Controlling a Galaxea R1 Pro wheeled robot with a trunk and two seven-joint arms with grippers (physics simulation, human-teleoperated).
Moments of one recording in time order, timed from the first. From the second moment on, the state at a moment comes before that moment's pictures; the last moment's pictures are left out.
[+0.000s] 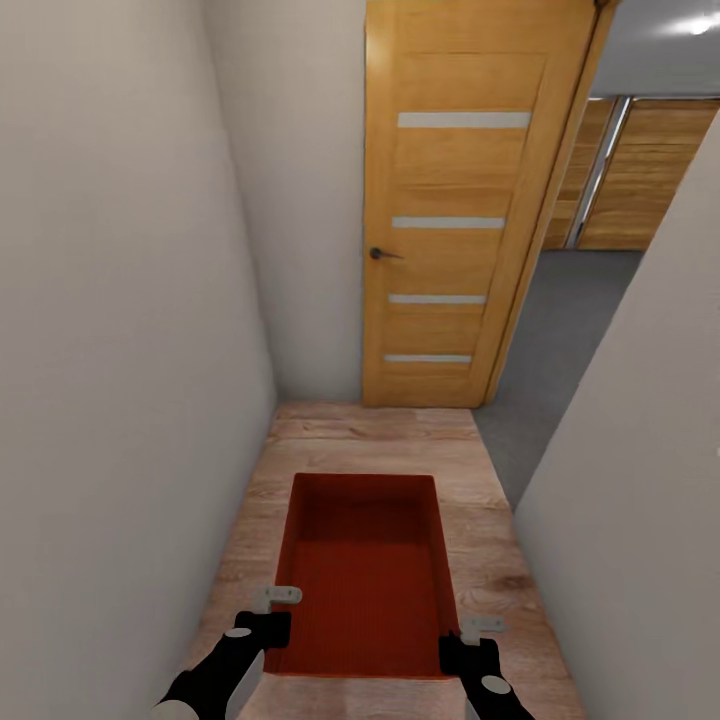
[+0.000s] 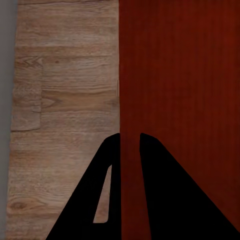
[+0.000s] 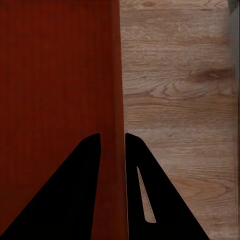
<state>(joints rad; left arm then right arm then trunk) -0.52 -0.11 0.00 -0.37 -0.05 0.12 0.09 -0.40 0.11 -0.07 -0.43 0.09 -0.07 -0.13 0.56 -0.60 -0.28</state>
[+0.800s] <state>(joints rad) -0.52 -0.11 0.00 -0.37 -0.05 0.12 0.09 -0.40 0.11 -0.07 -0.43 0.09 -0.07 -0.13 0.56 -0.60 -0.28</state>
